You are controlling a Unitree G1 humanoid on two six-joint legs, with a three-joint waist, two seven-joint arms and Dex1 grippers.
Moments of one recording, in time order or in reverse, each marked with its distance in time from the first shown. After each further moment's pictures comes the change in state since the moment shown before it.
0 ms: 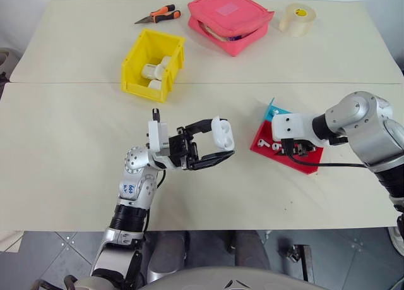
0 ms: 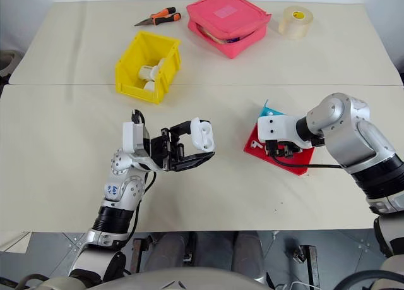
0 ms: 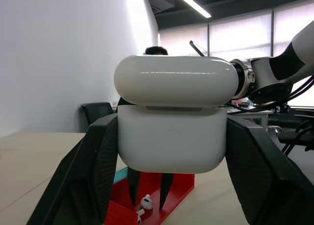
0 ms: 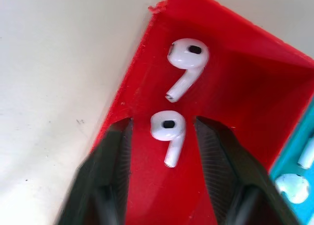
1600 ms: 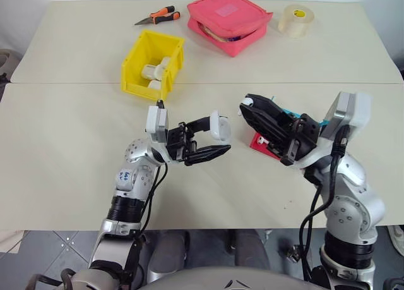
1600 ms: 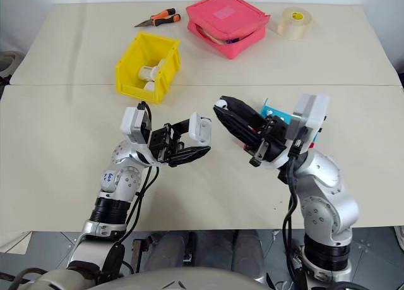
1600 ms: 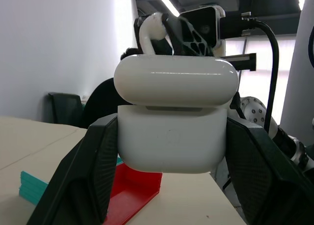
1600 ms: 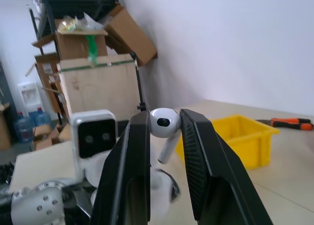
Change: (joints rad) left arm -0.073 0.026 0.038 0.036 -0.103 0.273 -0.068; right arm 0.540 0.744 -0.606 -0.577 0.853 -0.002 -0.639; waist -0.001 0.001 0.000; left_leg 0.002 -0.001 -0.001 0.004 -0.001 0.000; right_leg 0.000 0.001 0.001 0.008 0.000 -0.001
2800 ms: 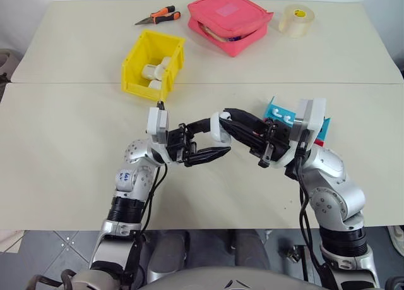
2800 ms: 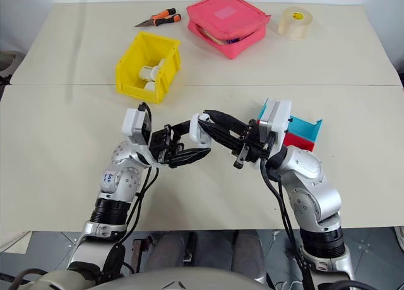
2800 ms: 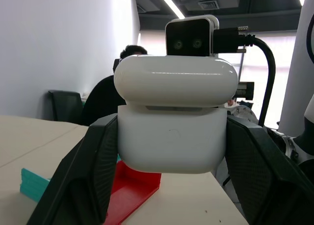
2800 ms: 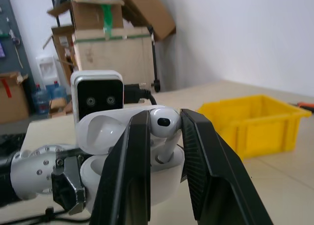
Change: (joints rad) left arm 0.005 -0.023 0.002 0.010 0.031 -0.015 -0.012; right arm -0.049 -0.136 0.150 0.166 -0.083 -0.108 0.059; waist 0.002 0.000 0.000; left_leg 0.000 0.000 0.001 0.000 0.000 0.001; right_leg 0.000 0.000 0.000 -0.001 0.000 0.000
